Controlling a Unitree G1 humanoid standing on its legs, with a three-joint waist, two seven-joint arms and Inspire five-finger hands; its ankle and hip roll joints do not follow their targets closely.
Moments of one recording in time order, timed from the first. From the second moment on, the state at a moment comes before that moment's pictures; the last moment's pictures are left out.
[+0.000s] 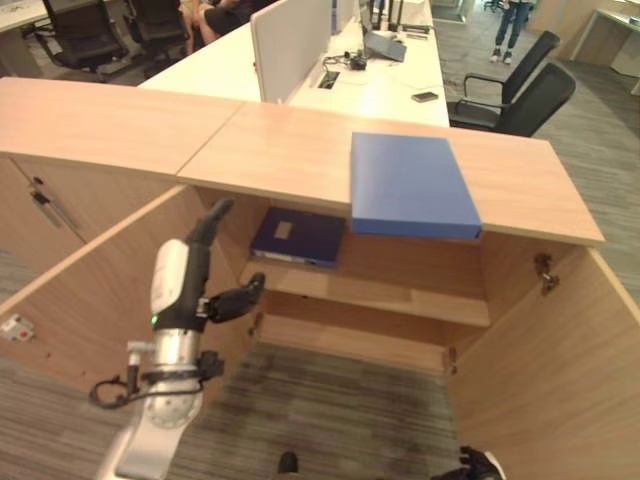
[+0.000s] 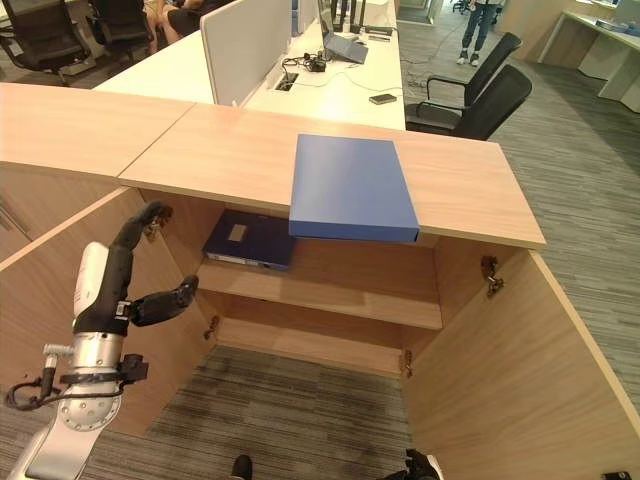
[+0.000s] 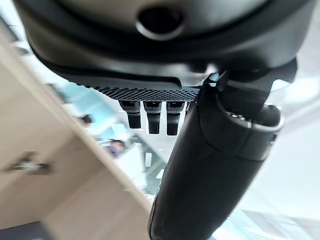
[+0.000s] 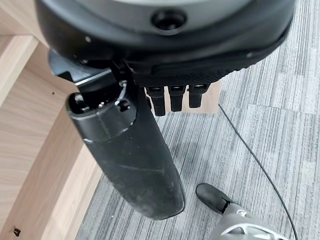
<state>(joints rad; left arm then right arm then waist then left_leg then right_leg) 0.09 0.57 -0.05 -0.26 0.34 -0.19 0.36 -0.02 -0.24 0.24 1.20 0.14 -0.04 -0.20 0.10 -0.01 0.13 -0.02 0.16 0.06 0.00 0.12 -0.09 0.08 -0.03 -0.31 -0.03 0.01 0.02</state>
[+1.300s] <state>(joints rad) -0.55 0.50 -0.62 0.15 0.80 -0.11 0.38 -0.09 -0.21 0.34 1.23 0.10 0.00 -0.20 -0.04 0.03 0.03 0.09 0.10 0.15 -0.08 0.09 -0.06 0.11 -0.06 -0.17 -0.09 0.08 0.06</state>
